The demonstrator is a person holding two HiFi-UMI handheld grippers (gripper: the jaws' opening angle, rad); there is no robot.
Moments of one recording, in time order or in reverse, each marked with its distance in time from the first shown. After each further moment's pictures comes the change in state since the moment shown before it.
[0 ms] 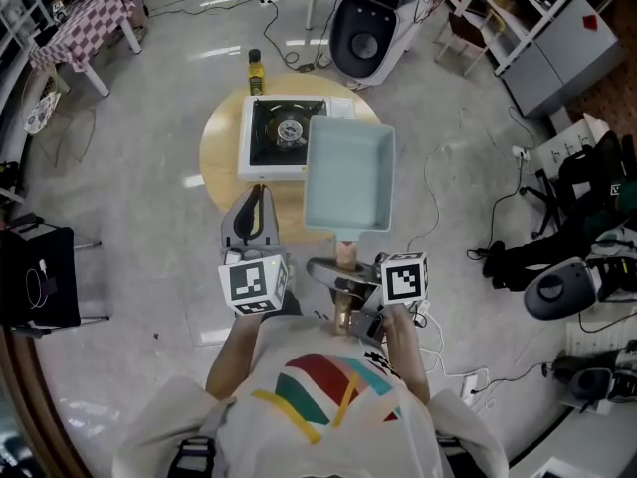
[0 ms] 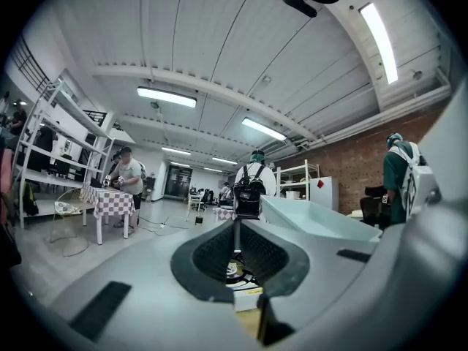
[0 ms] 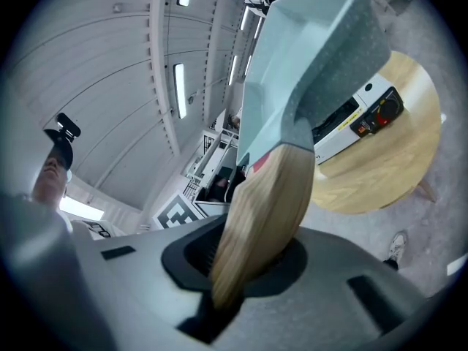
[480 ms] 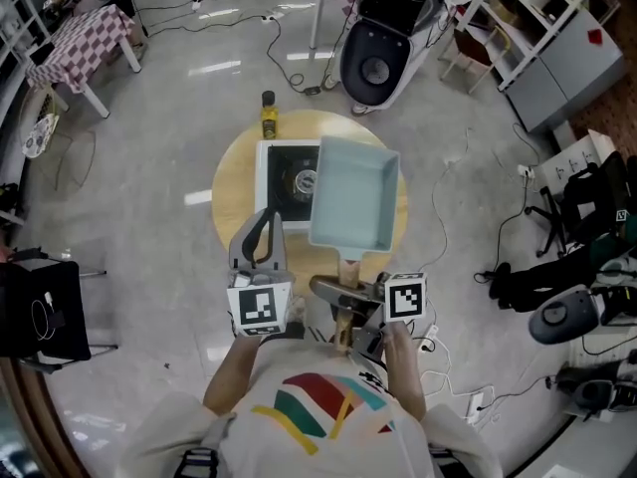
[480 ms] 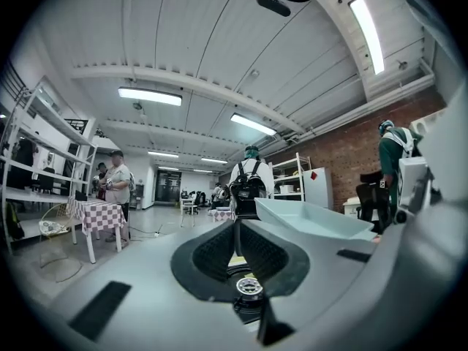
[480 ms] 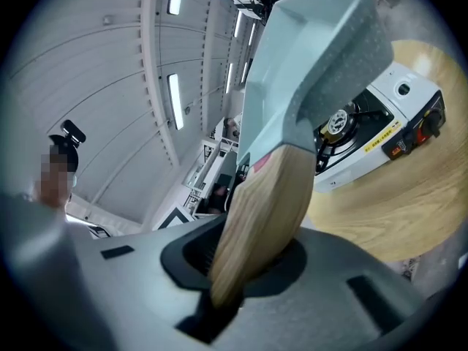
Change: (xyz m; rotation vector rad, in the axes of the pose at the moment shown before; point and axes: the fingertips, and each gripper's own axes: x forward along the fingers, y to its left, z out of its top) left arm 0.086 0.055 0.007 0.118 -0.013 -0.068; right arm 0.068 -0.027 0.087 0.045 -0.056 0.012
